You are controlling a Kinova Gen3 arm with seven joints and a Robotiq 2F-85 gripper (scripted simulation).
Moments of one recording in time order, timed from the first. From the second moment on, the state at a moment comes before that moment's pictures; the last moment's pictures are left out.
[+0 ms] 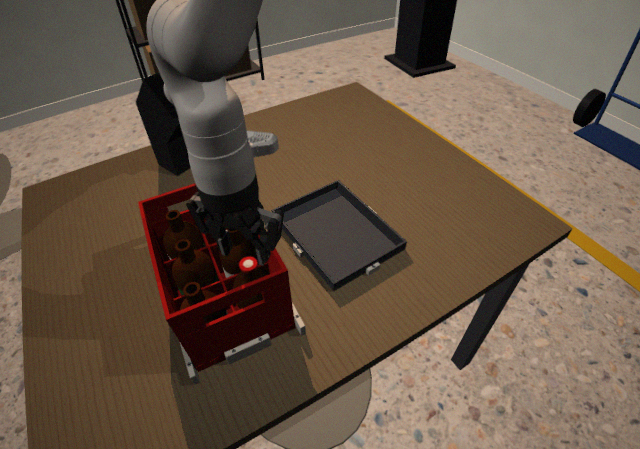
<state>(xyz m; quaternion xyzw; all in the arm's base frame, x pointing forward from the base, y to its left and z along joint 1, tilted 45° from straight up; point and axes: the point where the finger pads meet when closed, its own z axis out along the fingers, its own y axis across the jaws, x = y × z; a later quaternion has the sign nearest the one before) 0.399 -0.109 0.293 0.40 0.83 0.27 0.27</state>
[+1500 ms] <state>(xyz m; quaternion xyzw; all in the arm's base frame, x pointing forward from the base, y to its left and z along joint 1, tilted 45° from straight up) 0.421 -0.100 0.270 0.40 0.83 0.27 0.27</state>
